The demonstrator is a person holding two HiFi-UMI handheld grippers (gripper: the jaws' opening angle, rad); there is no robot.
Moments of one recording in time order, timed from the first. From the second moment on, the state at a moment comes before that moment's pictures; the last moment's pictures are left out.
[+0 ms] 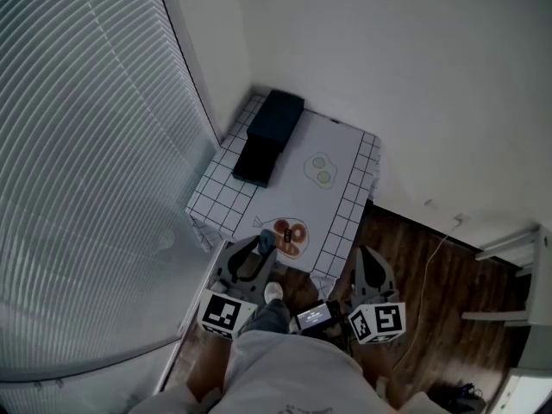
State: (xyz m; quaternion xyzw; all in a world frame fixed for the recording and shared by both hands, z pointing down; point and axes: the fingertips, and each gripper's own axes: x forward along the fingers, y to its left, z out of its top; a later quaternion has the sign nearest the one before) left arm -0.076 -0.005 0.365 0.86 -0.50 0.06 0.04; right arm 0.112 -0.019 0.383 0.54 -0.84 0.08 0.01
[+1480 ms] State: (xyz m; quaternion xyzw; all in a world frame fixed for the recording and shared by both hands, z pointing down) left arm -0.062 -0.136 0.399 0.89 -0.45 0.11 0.03; right arm 0.119 -0.140 0.408 0.56 -0.82 0.10 0.04
